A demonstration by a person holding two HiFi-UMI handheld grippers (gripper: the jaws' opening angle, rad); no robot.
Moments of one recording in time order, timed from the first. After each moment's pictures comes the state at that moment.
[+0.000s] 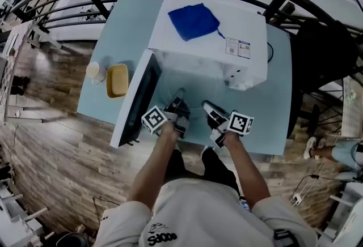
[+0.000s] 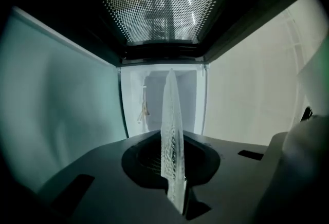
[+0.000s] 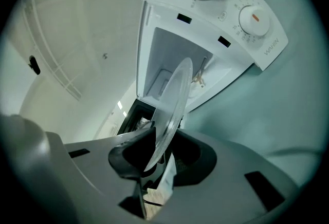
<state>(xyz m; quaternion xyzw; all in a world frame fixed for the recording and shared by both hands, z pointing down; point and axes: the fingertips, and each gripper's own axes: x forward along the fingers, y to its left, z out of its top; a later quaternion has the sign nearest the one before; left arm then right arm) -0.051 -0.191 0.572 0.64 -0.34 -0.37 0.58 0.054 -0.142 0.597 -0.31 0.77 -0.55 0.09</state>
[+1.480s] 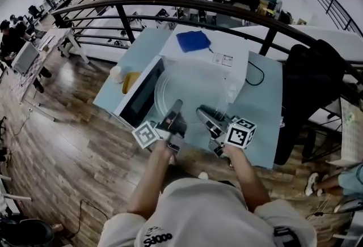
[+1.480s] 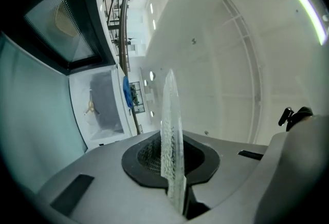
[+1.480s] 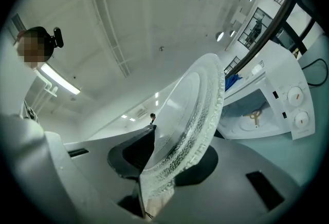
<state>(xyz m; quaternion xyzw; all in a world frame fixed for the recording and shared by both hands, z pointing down) 0.003 -0.017 0.375 0.73 -0.31 -0.43 0.43 0.083 -0.014 0.388 -0.16 0.94 -0.29 0.12</state>
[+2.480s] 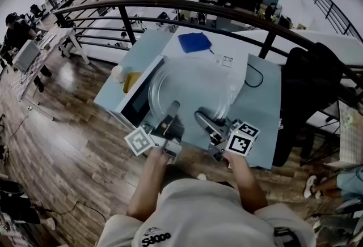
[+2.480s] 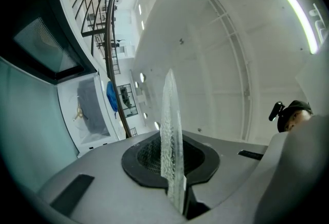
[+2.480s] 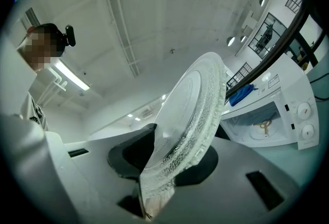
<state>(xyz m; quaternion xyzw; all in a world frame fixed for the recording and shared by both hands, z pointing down) 0.001 0.019 0.328 0.76 -0.31 -0.43 0.38 0.081 0.024 0.340 -0.14 0.95 -0.24 0.13</state>
